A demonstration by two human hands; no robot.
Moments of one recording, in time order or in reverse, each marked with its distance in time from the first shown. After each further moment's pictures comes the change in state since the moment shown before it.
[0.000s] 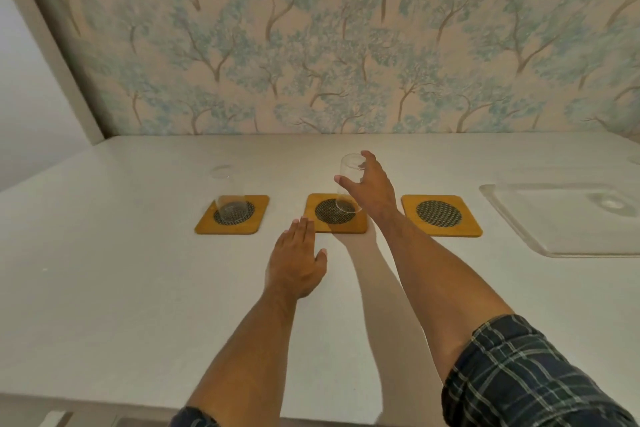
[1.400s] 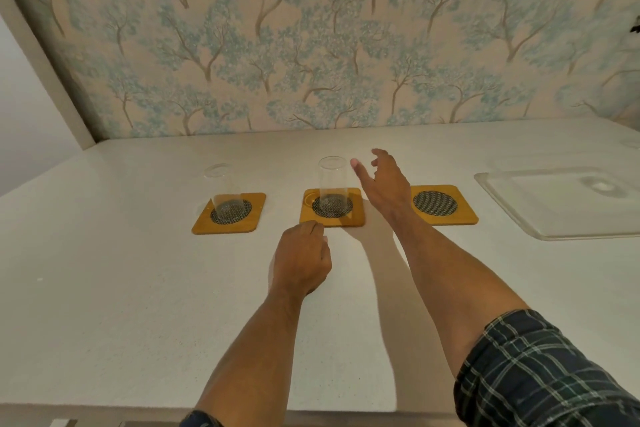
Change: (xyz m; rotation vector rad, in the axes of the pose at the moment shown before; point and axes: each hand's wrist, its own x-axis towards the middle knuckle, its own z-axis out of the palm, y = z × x) left_hand 0.011 0.075 0.001 -0.058 0.246 0.280; right_hand -0.032 0.041 -0.091 -0.196 0.259 0.065
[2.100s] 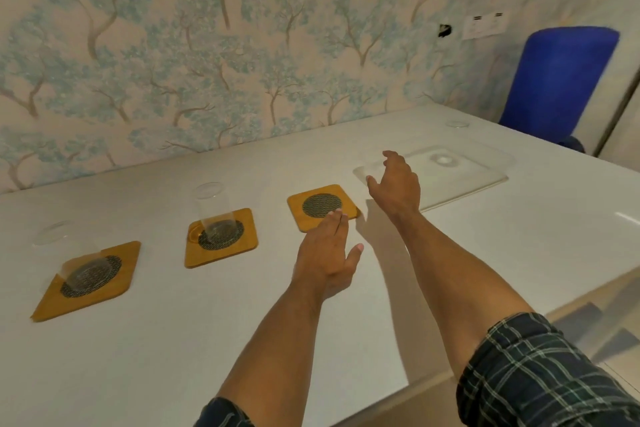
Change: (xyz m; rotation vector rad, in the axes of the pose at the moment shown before) left_hand 0.039 0.133 0.059 -0.213 -0.200 0.268; right_hand 0.003 0.110 -0.107 -0.316 0.213 0.159
